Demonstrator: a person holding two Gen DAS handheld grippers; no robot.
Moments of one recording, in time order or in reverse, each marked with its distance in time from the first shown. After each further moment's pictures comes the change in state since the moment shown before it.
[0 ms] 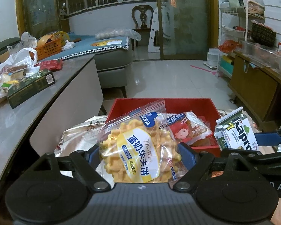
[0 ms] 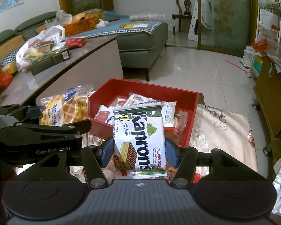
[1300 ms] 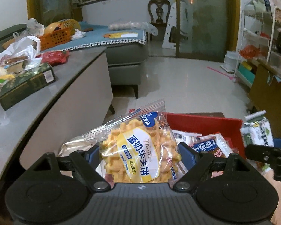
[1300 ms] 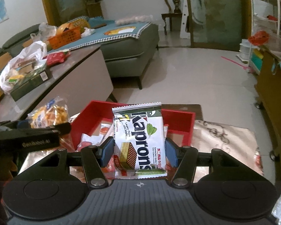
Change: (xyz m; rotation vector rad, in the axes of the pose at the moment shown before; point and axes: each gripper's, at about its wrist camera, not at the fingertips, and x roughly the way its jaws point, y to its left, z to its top) left arm 0.086 0.025 0.050 -0.082 0.052 0.051; right arm 0.071 -0.037 0.053 0.096 -0.003 0.008
